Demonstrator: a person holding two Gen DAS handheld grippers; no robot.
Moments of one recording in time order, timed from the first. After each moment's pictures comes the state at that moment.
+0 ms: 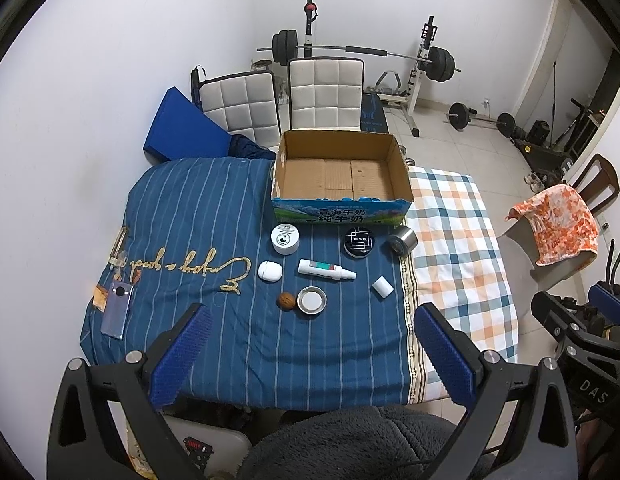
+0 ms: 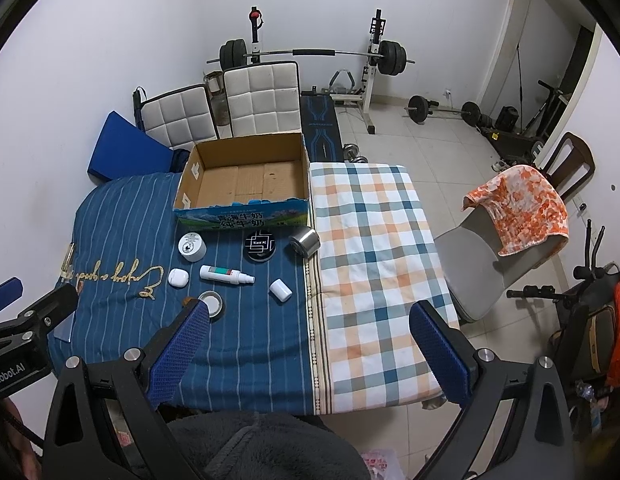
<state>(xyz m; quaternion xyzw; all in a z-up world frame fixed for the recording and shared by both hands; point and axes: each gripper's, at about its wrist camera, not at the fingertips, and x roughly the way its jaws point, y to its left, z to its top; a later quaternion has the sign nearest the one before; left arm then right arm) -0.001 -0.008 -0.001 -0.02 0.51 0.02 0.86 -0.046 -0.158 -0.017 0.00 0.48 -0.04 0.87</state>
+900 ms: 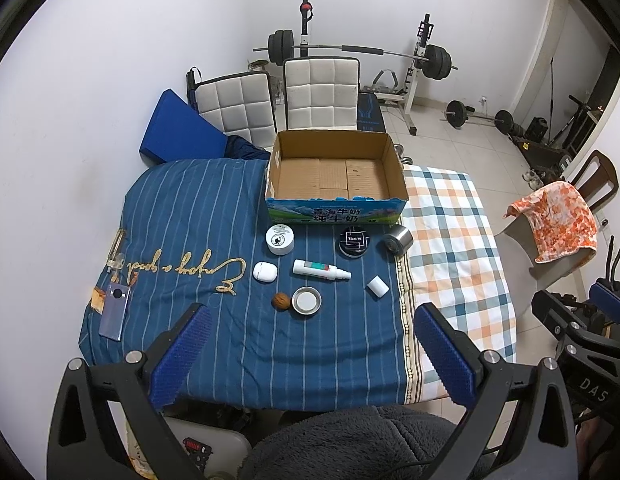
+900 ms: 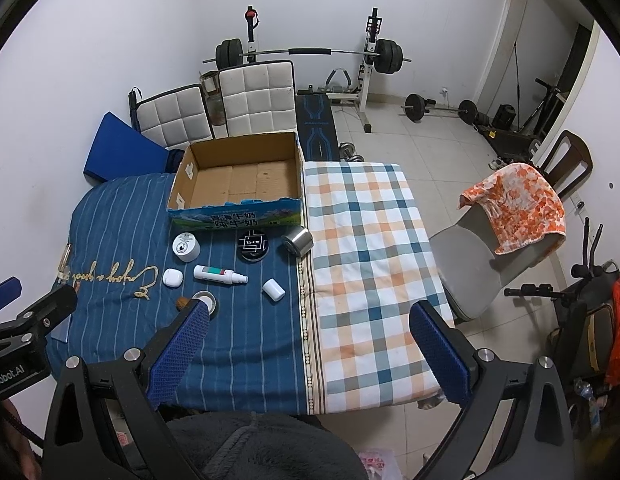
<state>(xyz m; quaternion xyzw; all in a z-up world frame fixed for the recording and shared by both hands) 0.001 -0.020 0.005 -0.02 0.50 0.01 0.86 -0.047 -0.169 -0.016 0.00 0.48 -0.04 0.87</state>
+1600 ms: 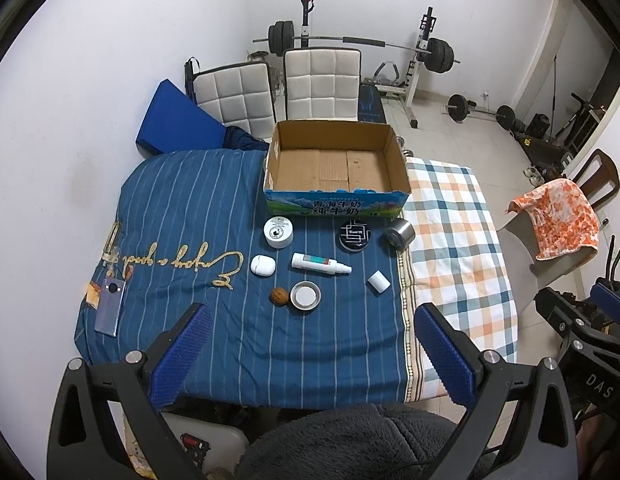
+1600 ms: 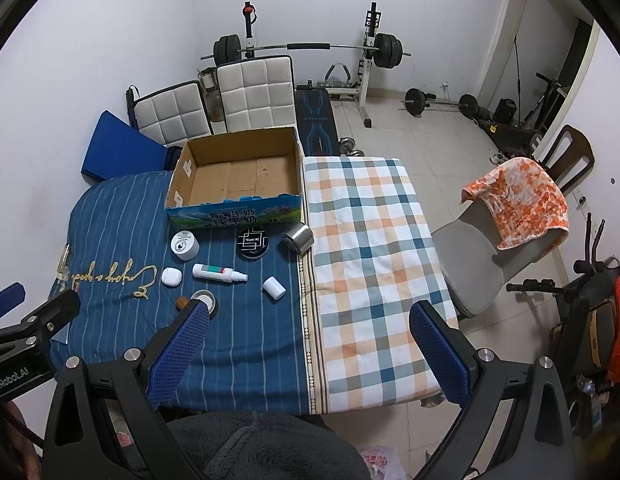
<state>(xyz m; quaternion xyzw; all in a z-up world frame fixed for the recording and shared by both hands) 0.013 -0.020 -0.013 -0.02 0.52 0.01 0.86 -0.036 -0.175 -0.028 0.01 0.49 -0.05 0.87</state>
